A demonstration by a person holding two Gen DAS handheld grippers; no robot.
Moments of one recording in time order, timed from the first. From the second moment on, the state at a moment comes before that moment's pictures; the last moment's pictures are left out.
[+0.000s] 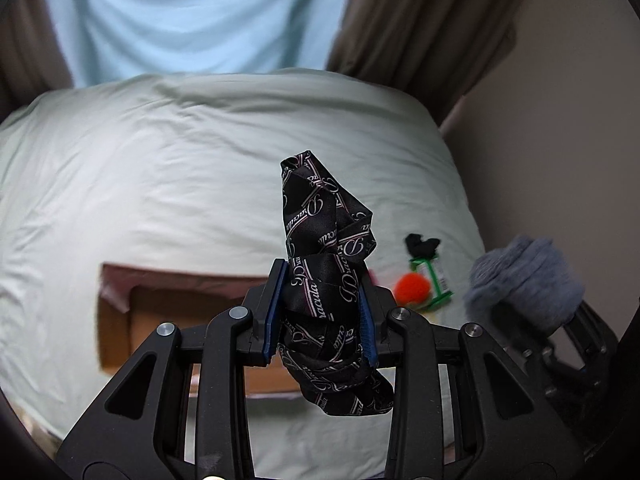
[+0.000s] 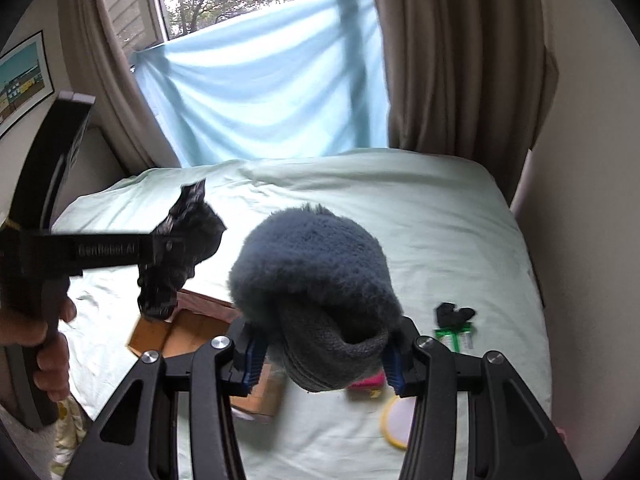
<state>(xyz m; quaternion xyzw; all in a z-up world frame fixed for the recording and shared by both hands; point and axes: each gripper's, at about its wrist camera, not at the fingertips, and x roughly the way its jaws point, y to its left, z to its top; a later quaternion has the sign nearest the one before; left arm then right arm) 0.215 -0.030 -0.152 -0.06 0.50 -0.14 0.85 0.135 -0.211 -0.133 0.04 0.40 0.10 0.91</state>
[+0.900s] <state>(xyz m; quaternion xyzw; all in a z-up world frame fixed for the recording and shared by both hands) 0.246 0.179 -0.321 -0.03 0.62 -0.10 0.78 0.217 -0.015 -0.300 0.14 0.60 0.08 0.78</state>
